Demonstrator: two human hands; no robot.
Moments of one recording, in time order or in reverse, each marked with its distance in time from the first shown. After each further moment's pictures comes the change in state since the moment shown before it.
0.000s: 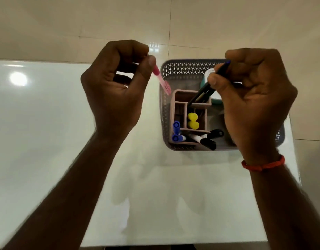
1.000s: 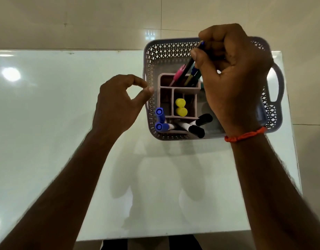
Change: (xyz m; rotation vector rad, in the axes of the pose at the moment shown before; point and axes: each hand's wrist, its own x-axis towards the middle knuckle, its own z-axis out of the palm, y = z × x) left_hand -0.044 -0.060 0.019 0.483 -0.502 -0.286; right_hand 0.005 0.027 0.007 -0.208 -0.102 -0.005
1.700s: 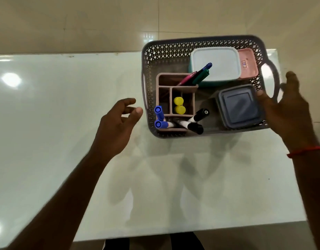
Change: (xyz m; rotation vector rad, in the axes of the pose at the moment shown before) left_hand -0.045 -0.028 0.008 -0.328 -0.215 -0.336; right_hand -0.053 0.117 -0.089 -0.396 -0.250 0.689
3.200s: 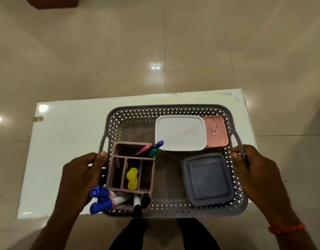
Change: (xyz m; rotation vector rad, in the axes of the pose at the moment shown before) left_hand -0.191 0.117 -0.178 0.244 0.229 -0.108; right_hand -0.185 -0.089 -0.154 0.040 -0.127 -0.203
